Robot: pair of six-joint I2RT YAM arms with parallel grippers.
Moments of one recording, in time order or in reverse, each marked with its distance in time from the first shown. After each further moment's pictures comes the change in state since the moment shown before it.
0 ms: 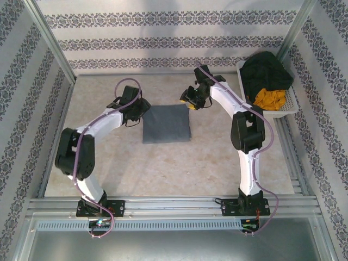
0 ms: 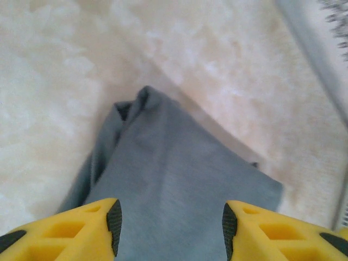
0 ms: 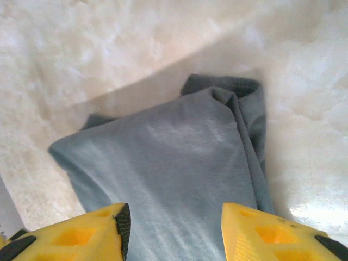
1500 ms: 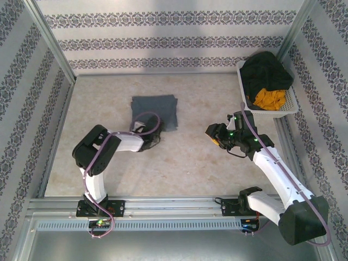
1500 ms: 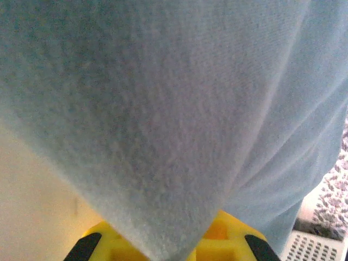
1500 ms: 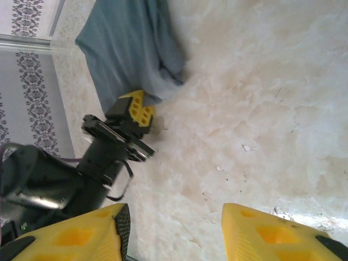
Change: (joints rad) left arm -0.216 0.188 -0.341 0.572 -0.297 -0.738; right arm -0.083 -1.103 -1.125 0.303 -0.121 0.127
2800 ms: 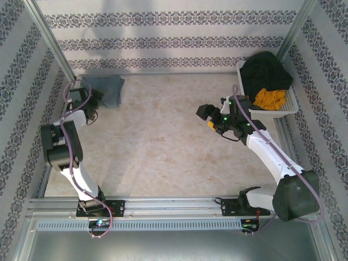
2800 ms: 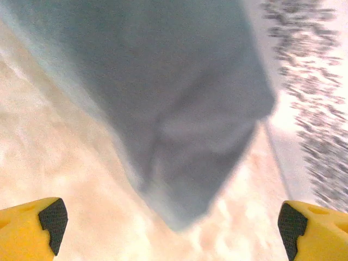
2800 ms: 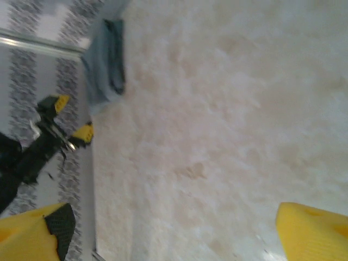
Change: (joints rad) left arm 0.795 -0.113 0.233 -0.235 0.476 0.837; right arm 0.002 0.217 0.148 0.242 -0.026 -0.045
